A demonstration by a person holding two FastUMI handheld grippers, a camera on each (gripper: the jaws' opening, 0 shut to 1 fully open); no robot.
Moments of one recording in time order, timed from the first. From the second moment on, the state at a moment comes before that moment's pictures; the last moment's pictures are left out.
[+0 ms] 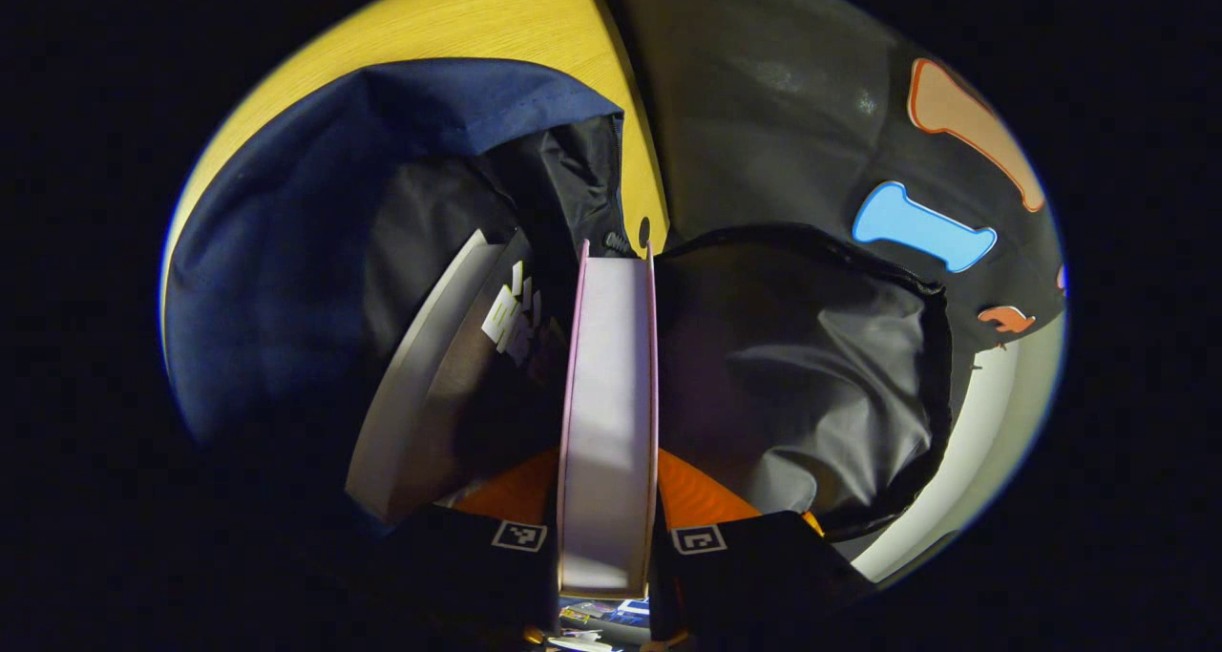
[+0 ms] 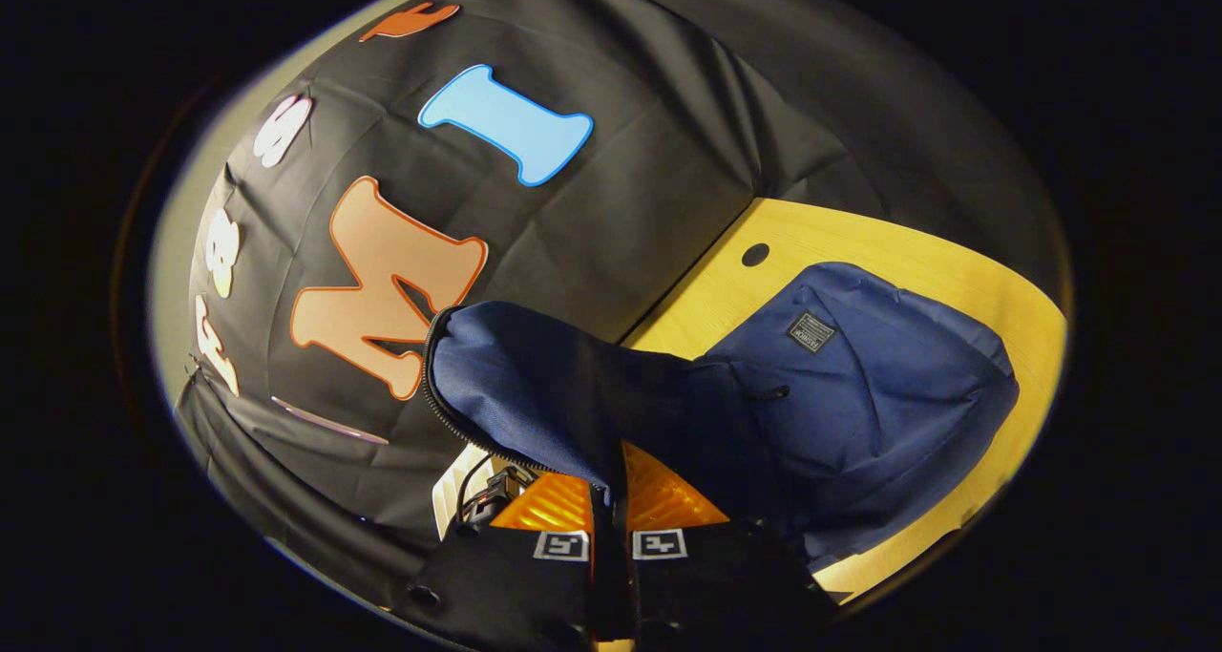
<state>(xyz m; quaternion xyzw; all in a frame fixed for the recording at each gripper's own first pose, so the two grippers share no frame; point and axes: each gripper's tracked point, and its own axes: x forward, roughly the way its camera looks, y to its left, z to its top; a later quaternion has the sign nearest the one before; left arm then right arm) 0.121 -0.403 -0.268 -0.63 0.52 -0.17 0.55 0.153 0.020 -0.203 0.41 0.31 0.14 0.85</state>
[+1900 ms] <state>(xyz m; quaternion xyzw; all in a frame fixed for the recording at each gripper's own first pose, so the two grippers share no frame) 0.146 -0.102 -0.093 -0.03 0.28 0.00 0.96 0.131 0.049 -0.188 0.31 0.29 0.16 0.89</state>
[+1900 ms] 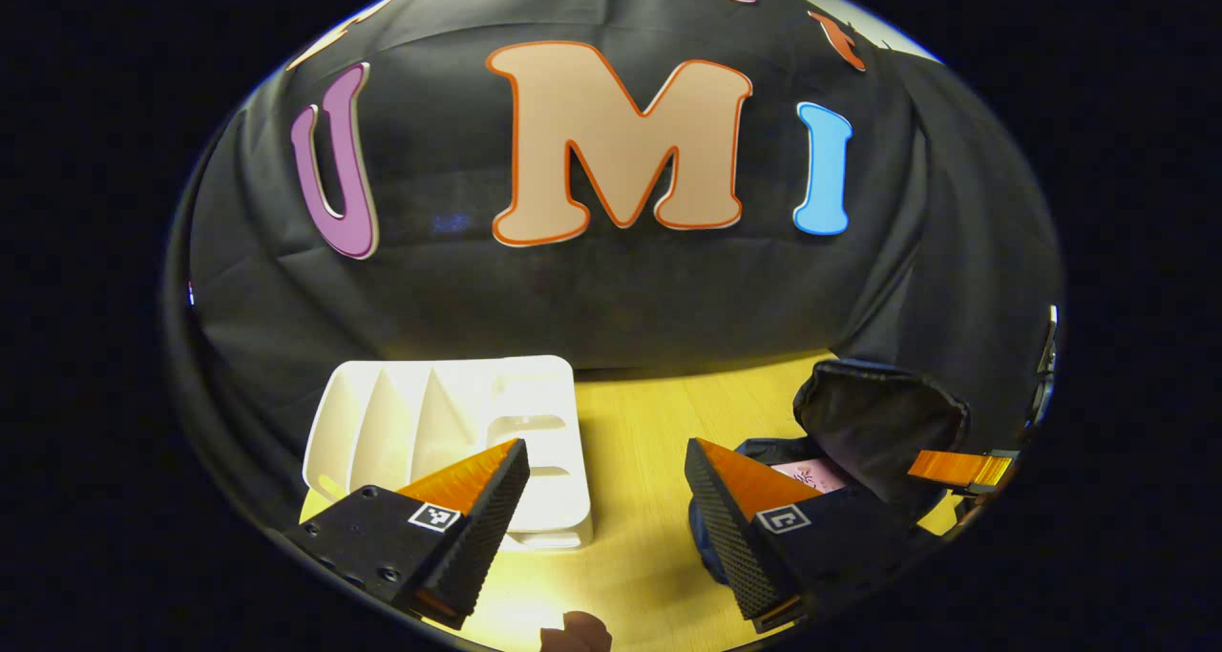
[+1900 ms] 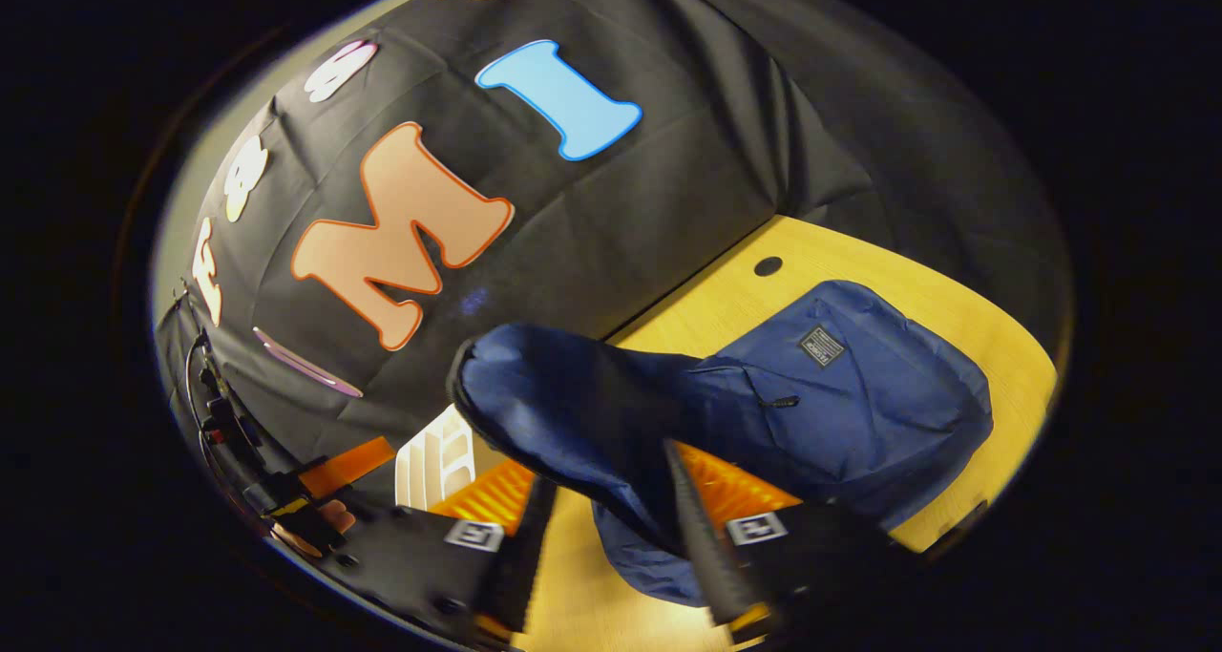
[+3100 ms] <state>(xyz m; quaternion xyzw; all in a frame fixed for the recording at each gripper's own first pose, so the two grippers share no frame) 0.036 -0.044 0.028 -0.02 0.12 0.09 0.99 0.049 0.039 -0.037 0.12 0.09 0.16 0.98</state>
